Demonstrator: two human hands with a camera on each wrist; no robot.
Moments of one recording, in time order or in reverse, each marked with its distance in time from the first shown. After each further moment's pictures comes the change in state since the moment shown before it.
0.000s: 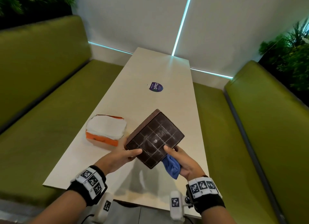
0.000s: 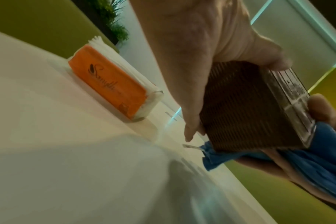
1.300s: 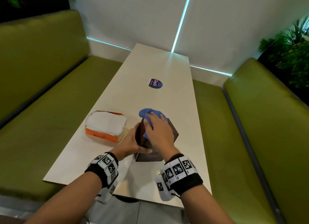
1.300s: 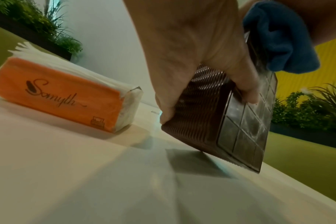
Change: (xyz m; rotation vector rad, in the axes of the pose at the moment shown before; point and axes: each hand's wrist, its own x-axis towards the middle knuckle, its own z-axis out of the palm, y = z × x) left_hand 0.037 0.005 0.019 0.546 0.110 0.202; right_hand 0.029 -0.028 0.094 -1.463 0.339 -0.453
